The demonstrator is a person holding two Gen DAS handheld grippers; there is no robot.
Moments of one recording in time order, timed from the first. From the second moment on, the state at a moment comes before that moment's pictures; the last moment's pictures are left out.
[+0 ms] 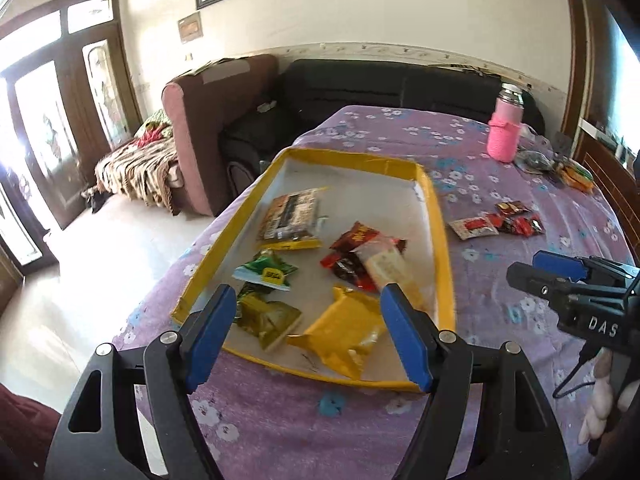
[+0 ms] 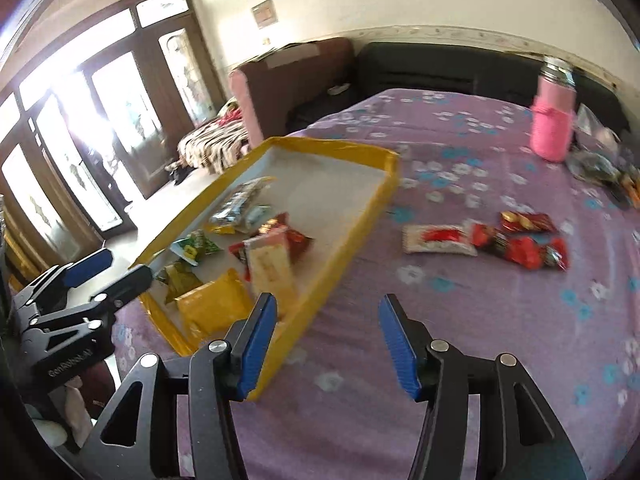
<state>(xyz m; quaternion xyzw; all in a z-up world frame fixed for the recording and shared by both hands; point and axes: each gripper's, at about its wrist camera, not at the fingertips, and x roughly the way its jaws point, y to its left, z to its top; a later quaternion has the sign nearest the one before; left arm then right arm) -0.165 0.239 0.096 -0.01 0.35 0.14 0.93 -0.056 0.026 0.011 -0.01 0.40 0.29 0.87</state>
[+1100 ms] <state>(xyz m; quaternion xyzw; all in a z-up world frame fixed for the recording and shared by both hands) -0.155 0.189 0.084 -0.02 0.37 0.01 0.93 -0.008 -0.109 -0.035 0.10 0.44 0.16 0.88</state>
